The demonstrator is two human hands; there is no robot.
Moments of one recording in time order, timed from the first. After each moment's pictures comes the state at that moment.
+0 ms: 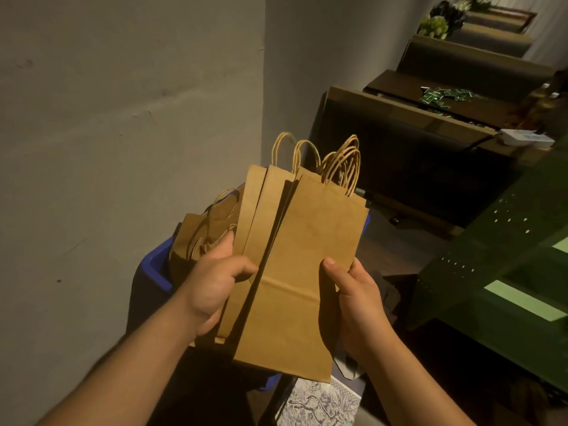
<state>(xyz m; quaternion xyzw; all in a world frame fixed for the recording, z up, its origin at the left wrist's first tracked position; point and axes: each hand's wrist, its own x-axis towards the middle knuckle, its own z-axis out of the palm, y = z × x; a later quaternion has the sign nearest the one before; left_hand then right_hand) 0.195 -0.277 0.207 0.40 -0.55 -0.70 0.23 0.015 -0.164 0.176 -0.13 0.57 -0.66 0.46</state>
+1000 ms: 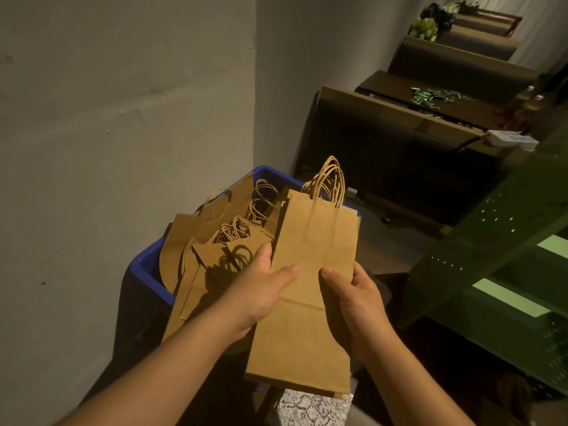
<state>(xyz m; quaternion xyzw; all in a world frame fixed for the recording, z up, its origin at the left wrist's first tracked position) 0.141 -0.260 0.181 0.43 -0.60 -0.66 0.14 0.006 -0.151 0.180 -0.13 0.57 -0.66 0.47</state>
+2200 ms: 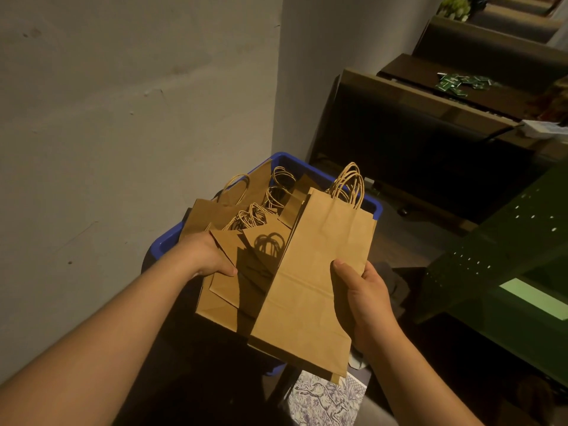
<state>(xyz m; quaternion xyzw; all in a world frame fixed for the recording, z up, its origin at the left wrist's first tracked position) 0.202 -0.367 0.151 0.58 -0.73 -0.33 -0.13 0.016 -0.167 0.164 -0.10 0.64 -0.62 0.43</state>
